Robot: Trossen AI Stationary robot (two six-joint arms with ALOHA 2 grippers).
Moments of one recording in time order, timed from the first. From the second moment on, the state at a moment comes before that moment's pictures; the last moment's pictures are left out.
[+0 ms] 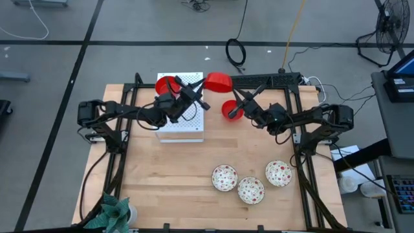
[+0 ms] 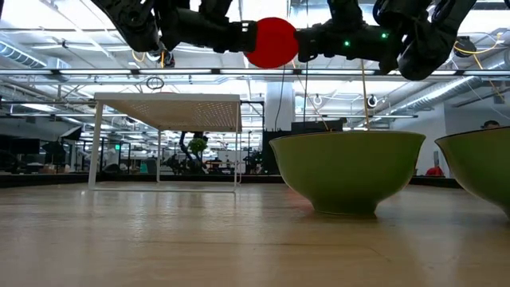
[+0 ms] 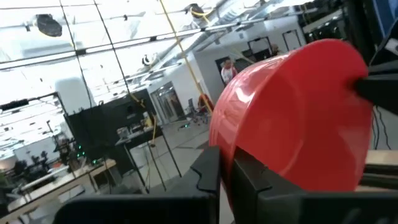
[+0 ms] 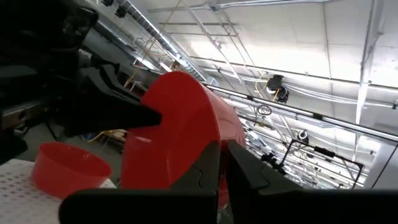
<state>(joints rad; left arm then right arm) 0.22 1.61 0.91 1.01 -0.55 0.54 -0.24 1.52 0.57 1.48 0.39 -0.75</state>
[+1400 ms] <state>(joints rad) 0.10 1.03 0.91 0.30 -1.16 0.63 -0.31 1.10 0.64 0.36 0.12 -0.30</state>
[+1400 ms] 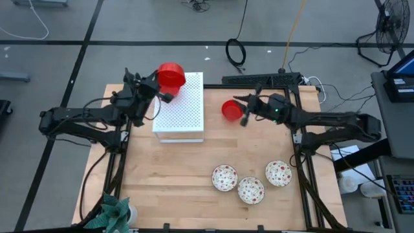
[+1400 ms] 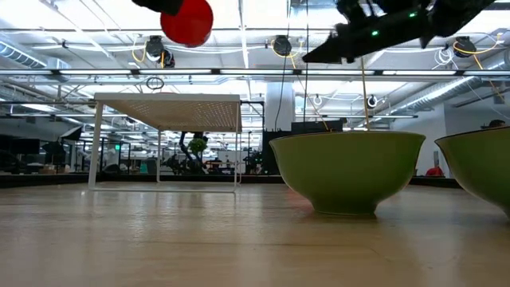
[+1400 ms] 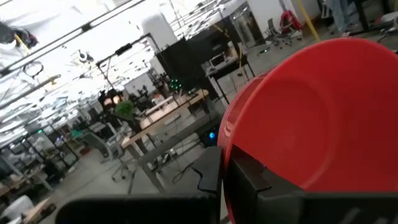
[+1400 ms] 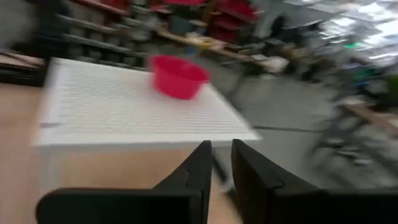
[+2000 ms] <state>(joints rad) 0.24 0.99 1.29 -0.43 -0.91 0.21 -0.36 0.88 0.64 -0.02 -0.37 -0.34</state>
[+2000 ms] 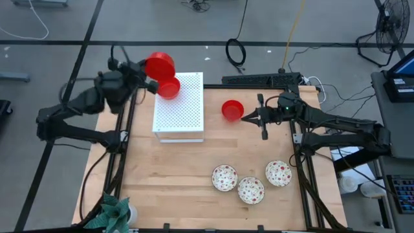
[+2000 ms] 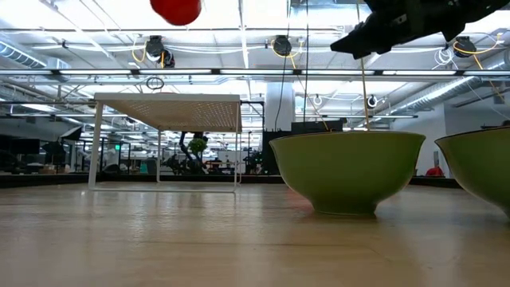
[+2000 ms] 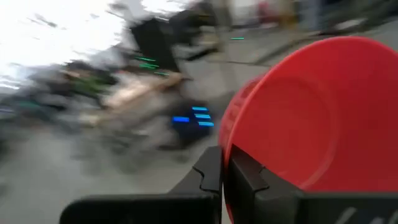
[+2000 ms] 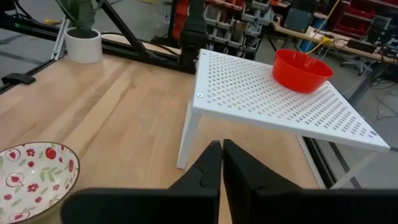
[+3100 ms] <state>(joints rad) 1.10 1.53 1.62 -1.19 0.16 -0.09 -0.36 0.89 0.64 -0.01 -0.36 -0.35</state>
